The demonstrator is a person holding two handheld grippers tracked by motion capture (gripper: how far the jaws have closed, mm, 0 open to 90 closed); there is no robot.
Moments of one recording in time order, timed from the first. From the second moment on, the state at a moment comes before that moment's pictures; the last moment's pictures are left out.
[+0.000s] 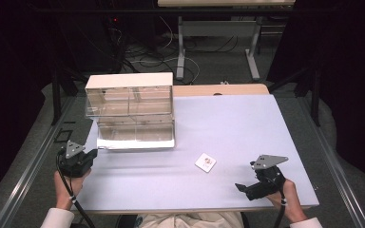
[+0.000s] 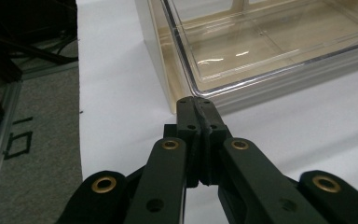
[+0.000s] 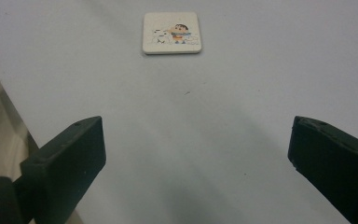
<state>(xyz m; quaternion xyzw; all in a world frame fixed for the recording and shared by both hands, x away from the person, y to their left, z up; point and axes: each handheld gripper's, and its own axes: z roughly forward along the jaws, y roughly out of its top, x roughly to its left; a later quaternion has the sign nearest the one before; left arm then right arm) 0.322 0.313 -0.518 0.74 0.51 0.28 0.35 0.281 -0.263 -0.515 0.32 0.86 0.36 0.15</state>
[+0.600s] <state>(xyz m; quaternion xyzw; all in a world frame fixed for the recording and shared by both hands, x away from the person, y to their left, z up) 0.322 0.313 -0.518 0.74 0.51 0.28 0.35 0.281 -0.263 -0.515 0.32 0.86 0.36 0.15</state>
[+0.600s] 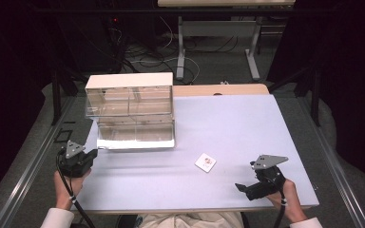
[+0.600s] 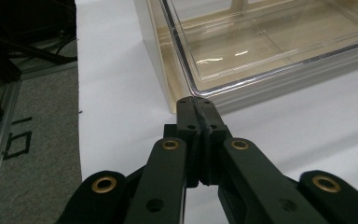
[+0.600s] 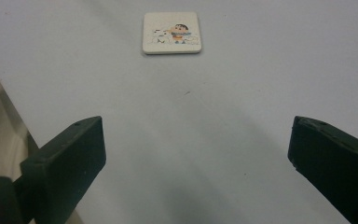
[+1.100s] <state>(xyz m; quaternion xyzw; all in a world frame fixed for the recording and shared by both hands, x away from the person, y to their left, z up) 0.322 0.315 -0.518 0.73 0.52 0.27 0.35 0.281 -0.263 -0.515 0.32 0.86 0.36 0.15</state>
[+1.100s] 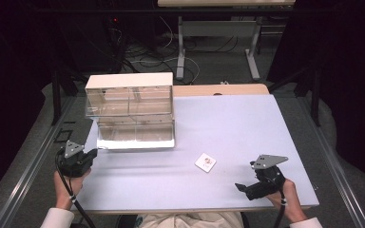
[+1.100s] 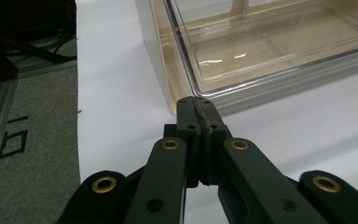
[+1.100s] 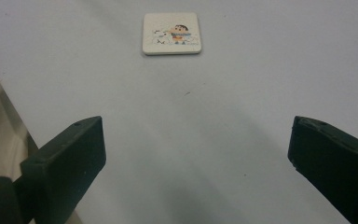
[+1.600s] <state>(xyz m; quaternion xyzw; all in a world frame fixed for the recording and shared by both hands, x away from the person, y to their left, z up) 0.321 0.311 -0.515 0.73 0.50 0.29 0.36 0.281 -0.263 -0.515 0.32 0.86 0.36 0.15</state>
